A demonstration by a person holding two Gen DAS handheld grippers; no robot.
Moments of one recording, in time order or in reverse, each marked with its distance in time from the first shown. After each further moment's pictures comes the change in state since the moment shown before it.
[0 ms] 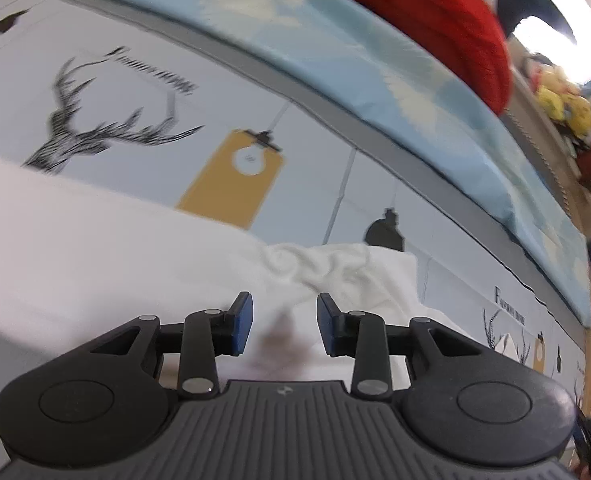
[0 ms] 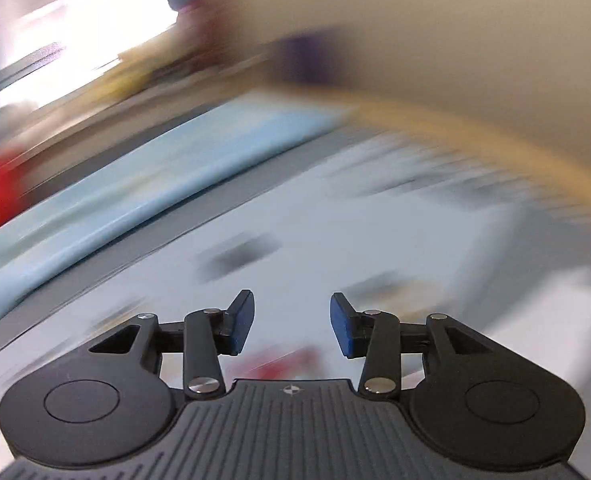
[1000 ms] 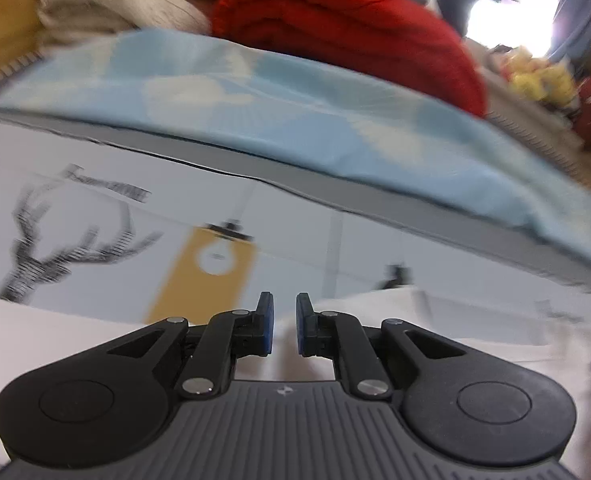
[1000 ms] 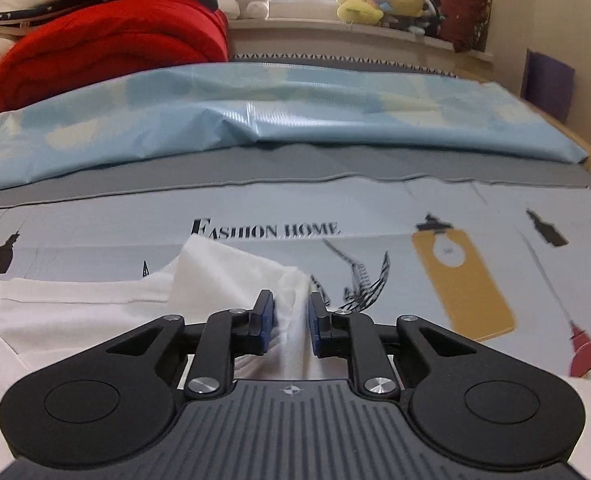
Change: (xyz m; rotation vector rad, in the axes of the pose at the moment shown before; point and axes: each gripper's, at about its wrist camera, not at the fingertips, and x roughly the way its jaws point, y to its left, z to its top) left arm 0.034 -0.037 0.003 0.234 -0.246 0.049; right arm 0.039 0.193 -0.087 -0.451 0.048 0.198
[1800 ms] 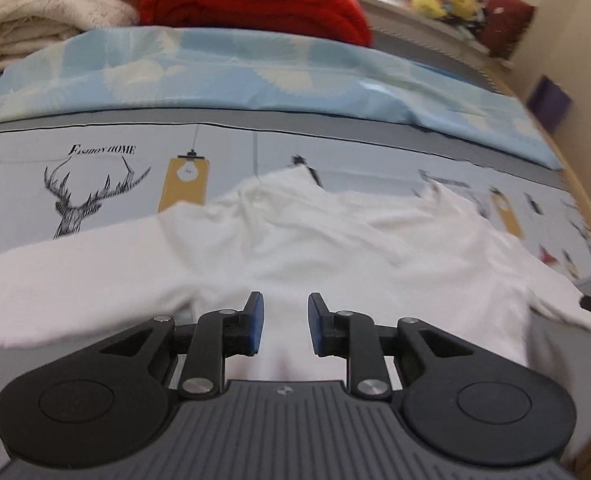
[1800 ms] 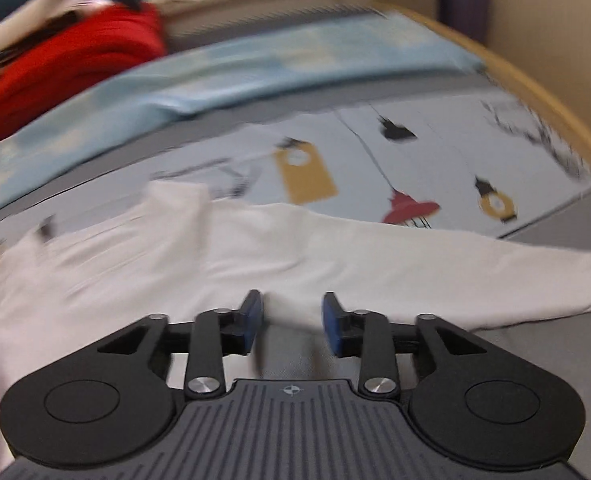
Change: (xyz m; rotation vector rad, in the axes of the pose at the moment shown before) left arm -0.193 -0.009 -0.043 0.244 0.203 -0.121; right arm -0.214 -0.081 -0.027 0.184 0.201 -0.017
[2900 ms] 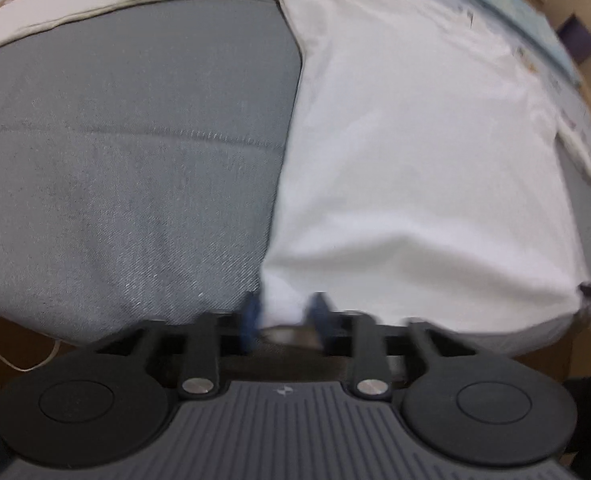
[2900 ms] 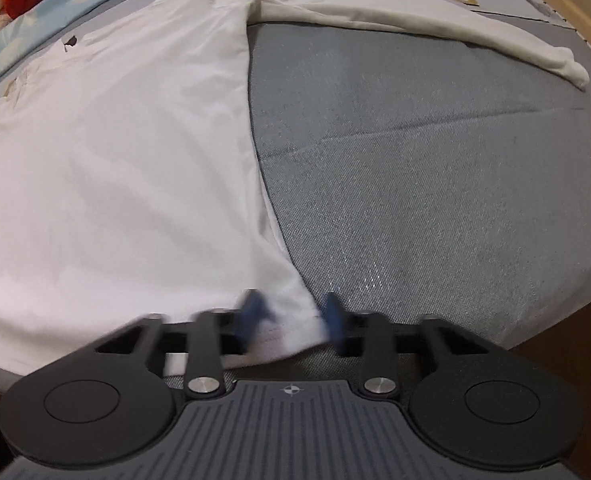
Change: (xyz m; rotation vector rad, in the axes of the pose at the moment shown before) left arm -0.018 0.062 -0.253 -0.107 0.311 0.020; right arm -0.058 -0.020 -0.207 0.008 0.304 -0.006
